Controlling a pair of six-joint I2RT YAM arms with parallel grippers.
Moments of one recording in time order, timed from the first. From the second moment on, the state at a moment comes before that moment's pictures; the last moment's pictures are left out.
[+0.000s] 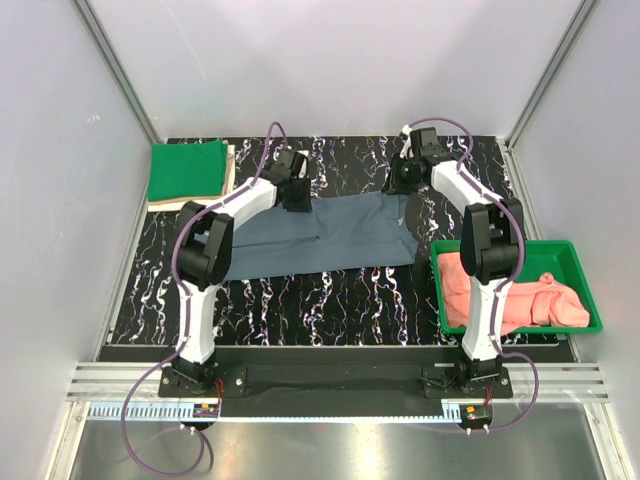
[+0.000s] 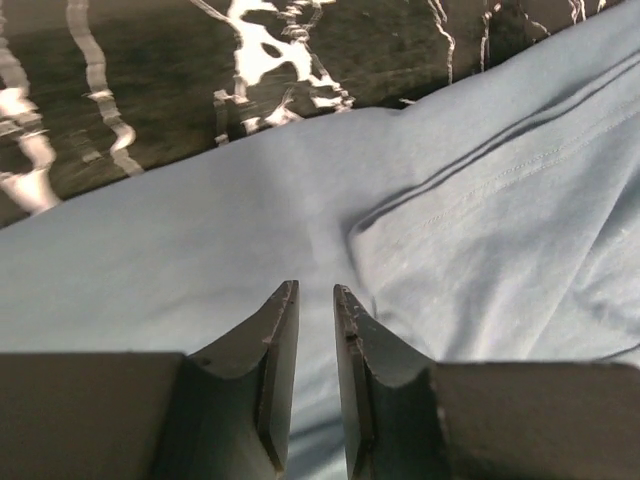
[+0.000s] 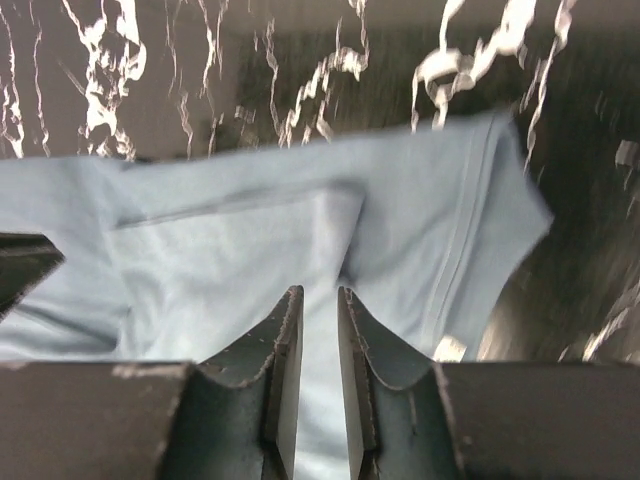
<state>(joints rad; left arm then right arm) -0.42 2.13 1.63 -0.43 0.09 -0.36 0.19 2.12 1.71 -0.46 -0.28 0.28</state>
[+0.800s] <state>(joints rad) -0.29 1.79 1.19 -0.46 0.05 -0.58 0.22 2.28 1.82 -0.70 -0.04 0.48</state>
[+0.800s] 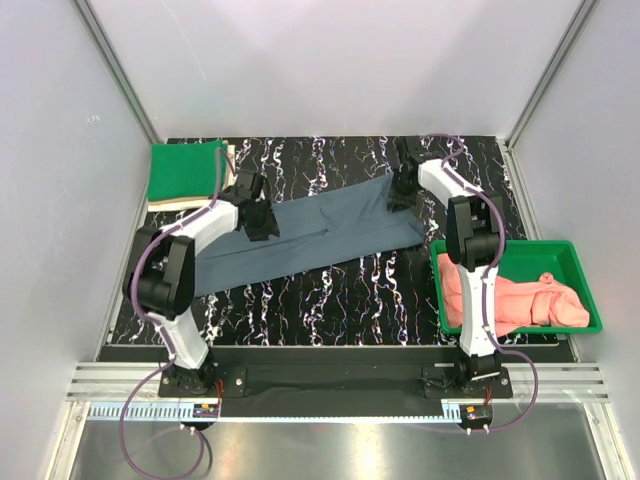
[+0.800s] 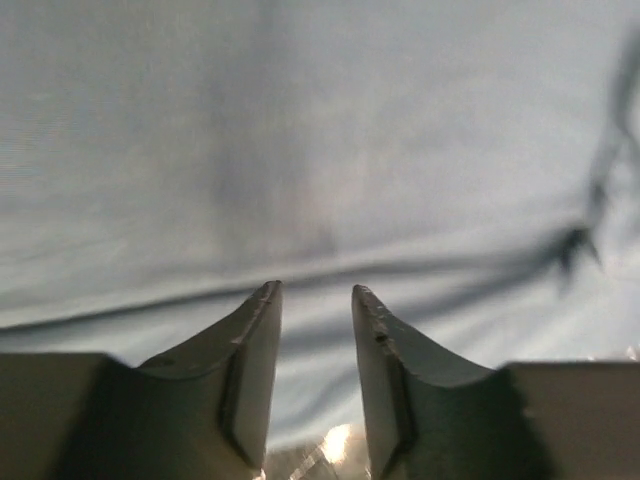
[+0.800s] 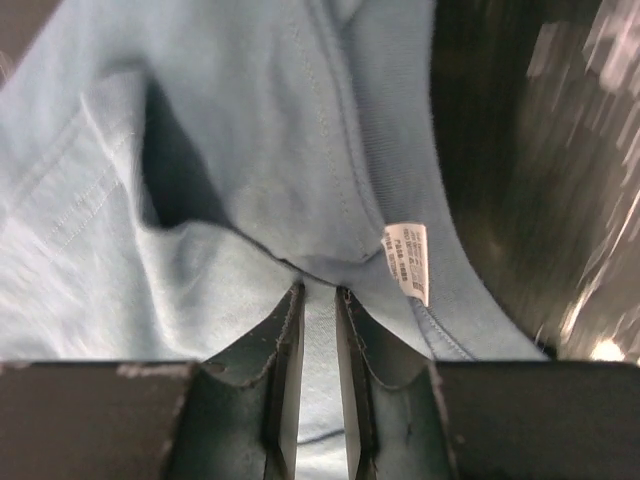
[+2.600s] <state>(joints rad) -0.47 1.23 0.91 -0.43 0.15 -0.79 0.07 2.35 1.93 -0.73 -0.08 0.54</state>
